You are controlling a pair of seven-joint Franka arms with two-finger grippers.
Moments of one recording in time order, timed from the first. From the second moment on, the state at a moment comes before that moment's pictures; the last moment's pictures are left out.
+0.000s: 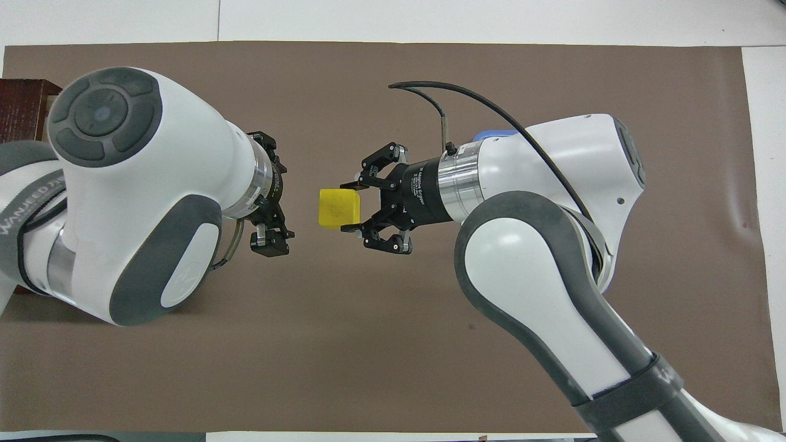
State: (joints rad) left arm -0.50 0.08 -0.05 -1.65 -0.05 1.77 -2.15; right arm 0.39 0.17 0.11 -1.77 0.98 2.16 1.59
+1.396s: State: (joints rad) left arm -0.57 0.19 -0.06 -1.51 -0.06 1.77 -2.17; right arm 0.39 0.17 0.11 -1.77 0.98 2.16 1.59
